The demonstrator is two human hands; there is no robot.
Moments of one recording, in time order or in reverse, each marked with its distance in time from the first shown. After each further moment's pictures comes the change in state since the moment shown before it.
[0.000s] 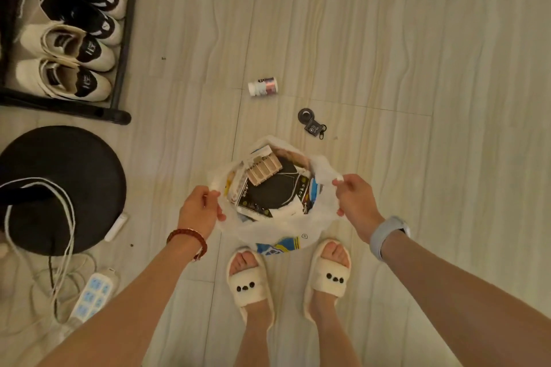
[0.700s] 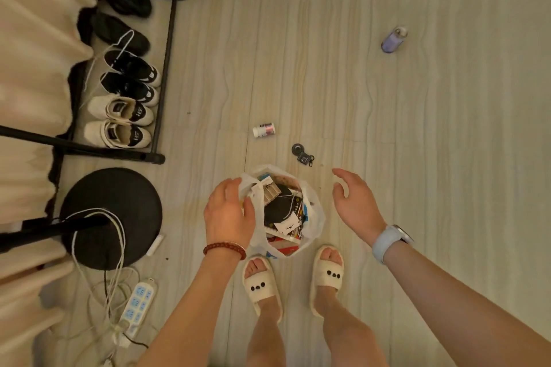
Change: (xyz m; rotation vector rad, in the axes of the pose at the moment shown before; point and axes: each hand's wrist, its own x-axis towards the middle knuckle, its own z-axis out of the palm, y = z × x) left_hand -0.136 0.136 -0.063 0.434 0.153 0.452; right_hand -0.137 -0.111 -0.084 -0.291 0.042 -0.414
